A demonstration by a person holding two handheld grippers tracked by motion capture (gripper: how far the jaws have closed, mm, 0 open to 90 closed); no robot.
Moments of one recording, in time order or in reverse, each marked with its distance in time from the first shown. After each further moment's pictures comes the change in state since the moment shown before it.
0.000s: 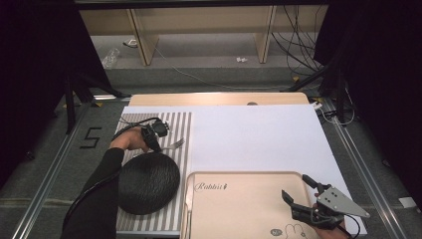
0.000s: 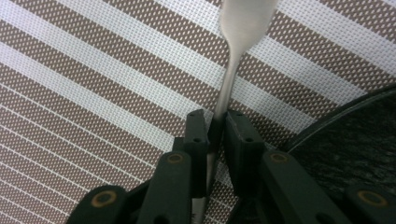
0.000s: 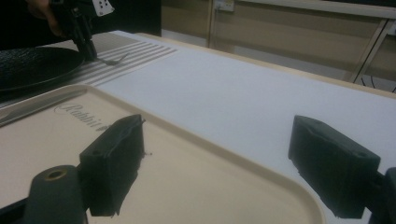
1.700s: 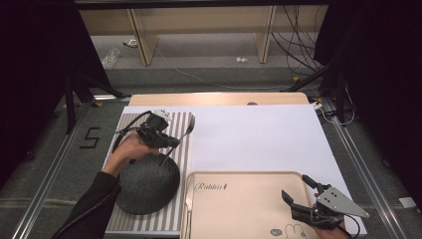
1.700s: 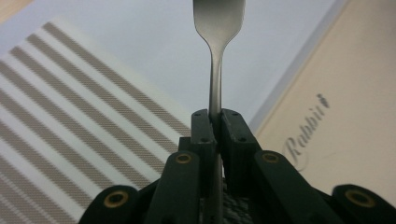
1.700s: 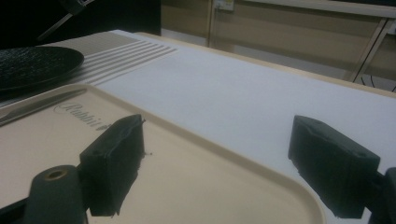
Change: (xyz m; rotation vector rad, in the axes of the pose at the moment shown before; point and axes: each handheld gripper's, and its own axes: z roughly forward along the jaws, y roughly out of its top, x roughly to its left) left arm -0.073 -0.008 -0.094 -0.552 -0.157 -0.210; right arm 0.001 0.000 0.000 0.004 -0.001 0.000
